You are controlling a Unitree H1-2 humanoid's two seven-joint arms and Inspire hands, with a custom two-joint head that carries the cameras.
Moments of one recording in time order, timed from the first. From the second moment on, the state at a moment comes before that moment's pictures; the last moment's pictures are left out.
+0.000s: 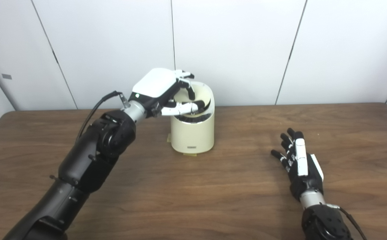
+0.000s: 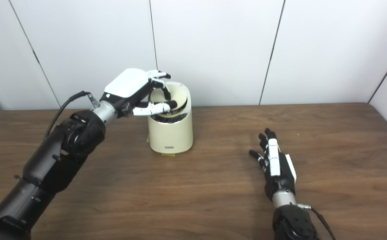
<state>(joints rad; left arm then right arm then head) -0.73 0.36 -0.42 0.17 0.76 -0.07 -0.26 -0.11 -0.01 -0.15 -0.10 0.13 0.31 -0.05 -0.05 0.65</state>
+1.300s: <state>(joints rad) -0.67 0.41 -0.48 0.08 1.05 -0.15 -0.19 -0.12 -0.05 -0.17 -0.11 0.15 0.35 -0.06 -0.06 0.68</state>
